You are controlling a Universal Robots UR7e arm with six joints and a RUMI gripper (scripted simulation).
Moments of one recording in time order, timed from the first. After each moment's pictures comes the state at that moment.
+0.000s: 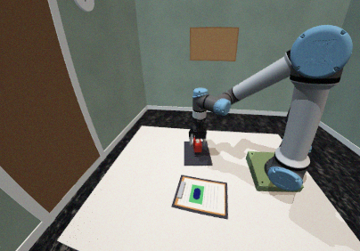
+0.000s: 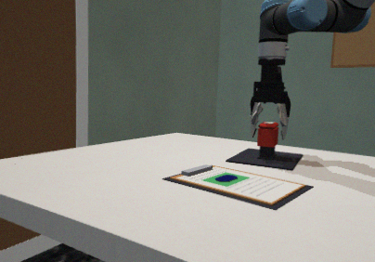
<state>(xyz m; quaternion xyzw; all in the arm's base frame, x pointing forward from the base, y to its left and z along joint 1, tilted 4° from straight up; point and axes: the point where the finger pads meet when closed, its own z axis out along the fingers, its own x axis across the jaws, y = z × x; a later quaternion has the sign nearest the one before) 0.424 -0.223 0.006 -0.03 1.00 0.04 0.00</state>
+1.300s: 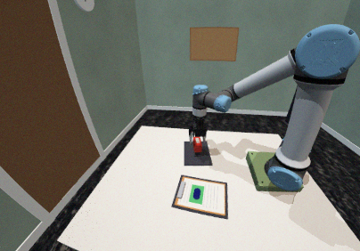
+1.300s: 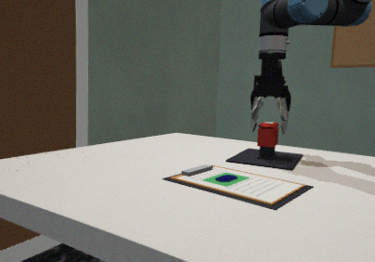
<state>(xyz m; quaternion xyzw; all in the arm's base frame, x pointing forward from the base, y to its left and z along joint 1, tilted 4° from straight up) 0.425 -0.224 0.022 -0.03 1.00 0.04 0.00</state>
